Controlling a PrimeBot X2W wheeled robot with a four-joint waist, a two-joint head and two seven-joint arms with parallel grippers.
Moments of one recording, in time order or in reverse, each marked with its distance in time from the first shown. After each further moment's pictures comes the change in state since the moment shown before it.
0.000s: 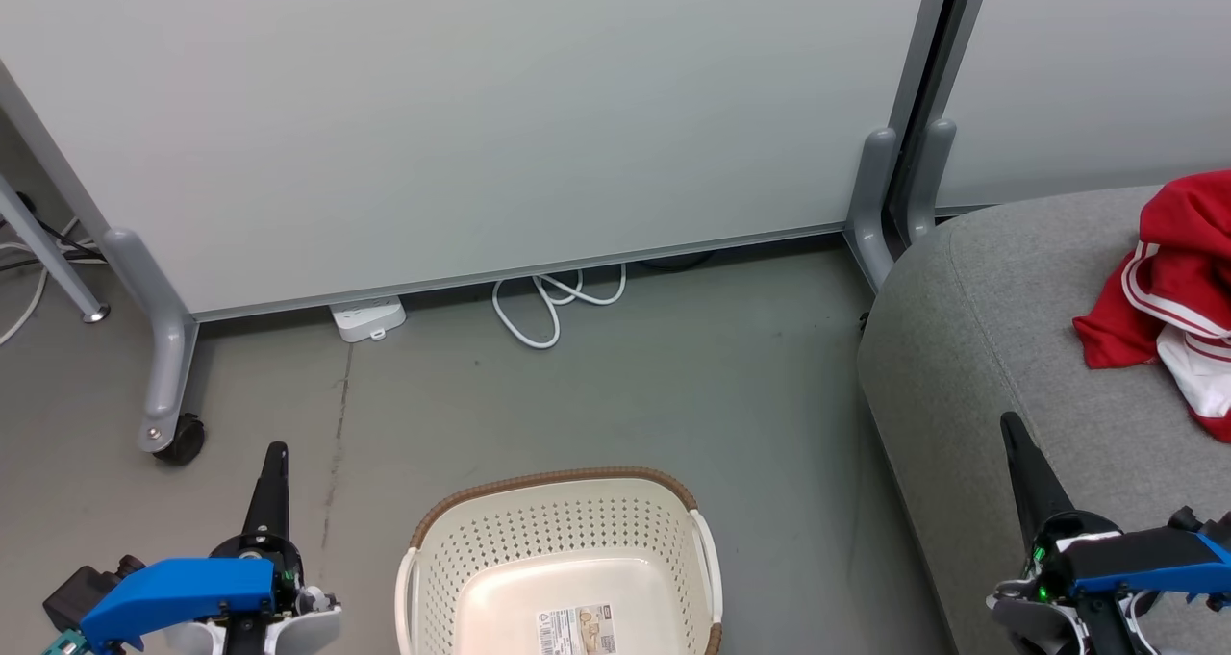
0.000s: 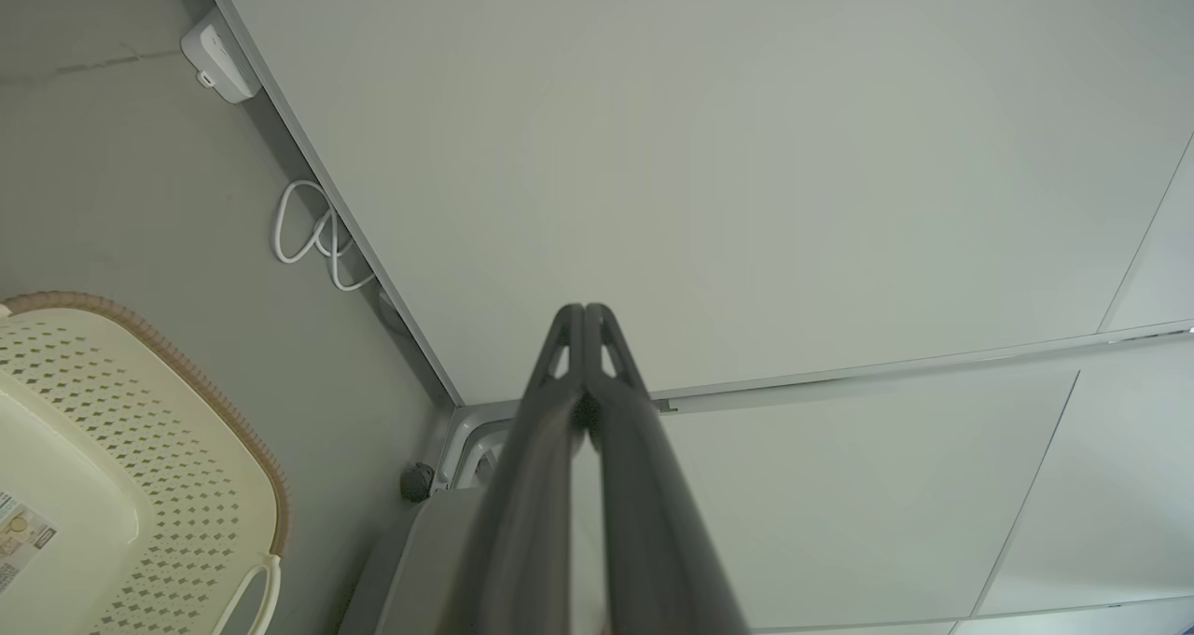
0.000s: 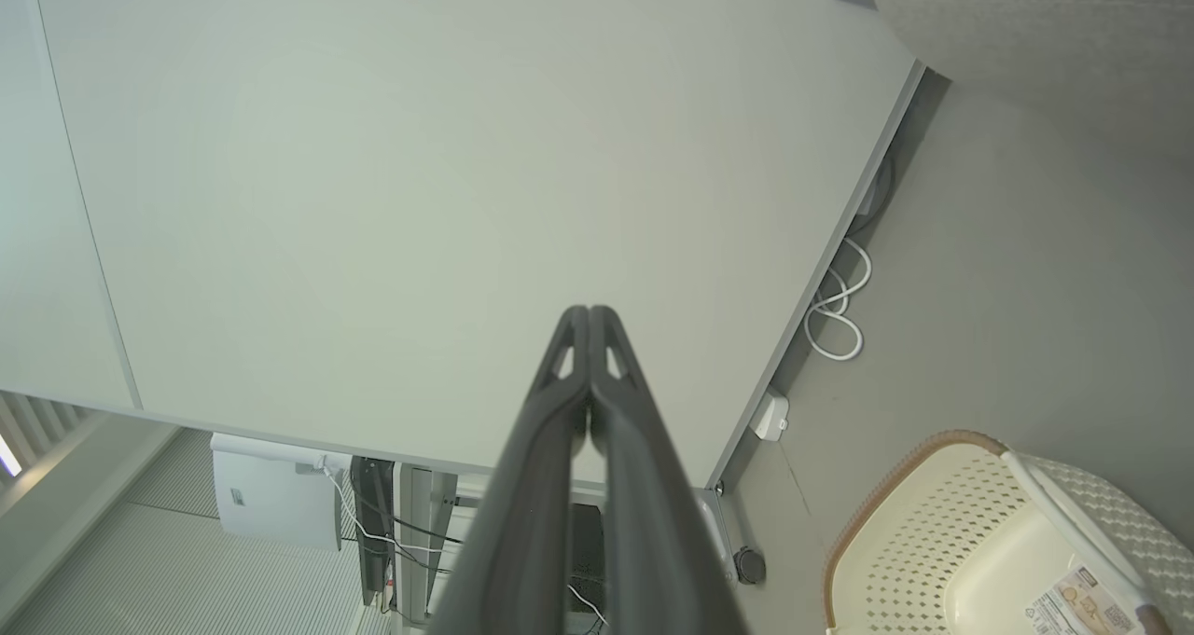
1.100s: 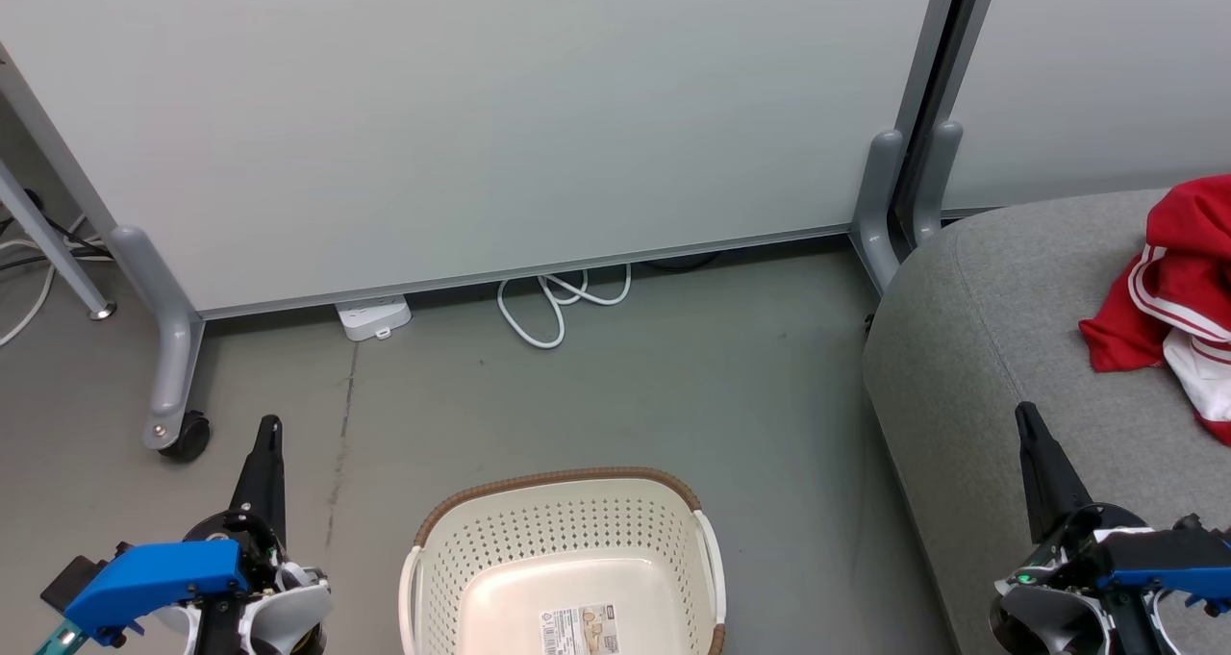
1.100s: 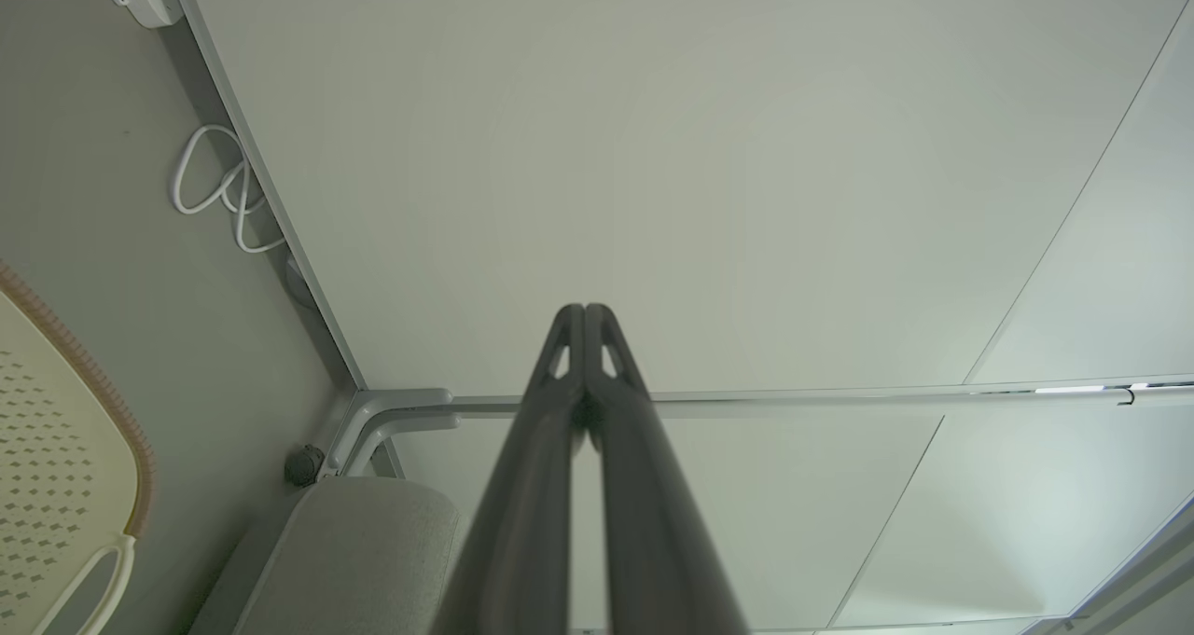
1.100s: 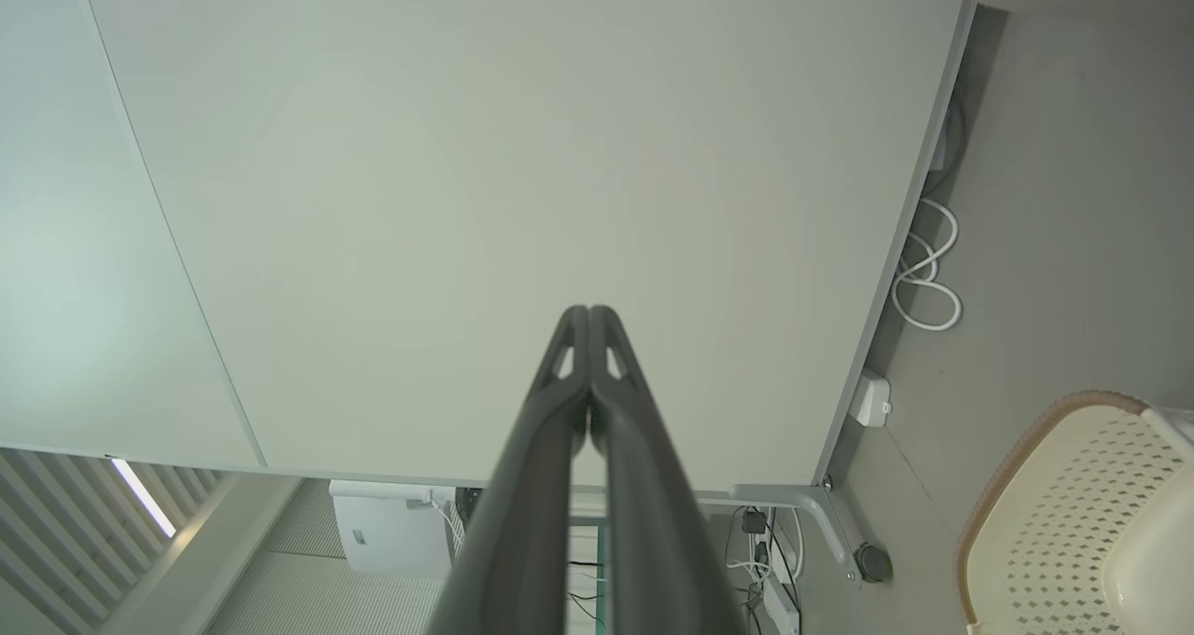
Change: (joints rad) left arm -0.028 -0.002 0.022 -0.025 -0.202 -0.001 0.055; right arm -0.007 0.003 -0.024 -0.009 0.223 0.000 0.029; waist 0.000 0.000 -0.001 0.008
